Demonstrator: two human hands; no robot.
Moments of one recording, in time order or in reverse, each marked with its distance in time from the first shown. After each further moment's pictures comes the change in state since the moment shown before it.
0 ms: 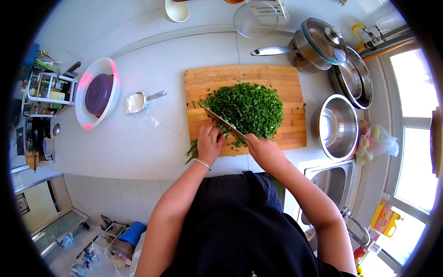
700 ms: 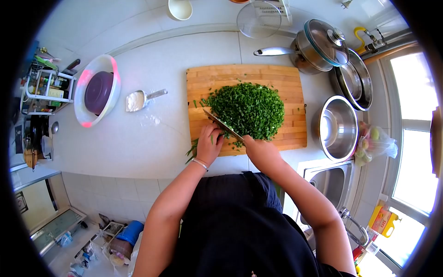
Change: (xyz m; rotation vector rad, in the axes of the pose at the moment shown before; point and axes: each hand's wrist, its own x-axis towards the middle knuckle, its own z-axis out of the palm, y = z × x) left_hand -0.003 -0.007 -0.004 -0.096 -0.049 0.053; right_hand 0.006 -0.013 0.005 -0.131 -0.153 0.071
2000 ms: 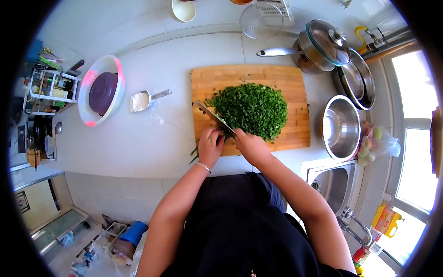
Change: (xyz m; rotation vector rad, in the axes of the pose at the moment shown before) left_hand -0.012 -0.003 -0.002 0.048 0.057 -0.064; right_hand 0.033 -0.005 0.041 0.180 0.225 -0.159
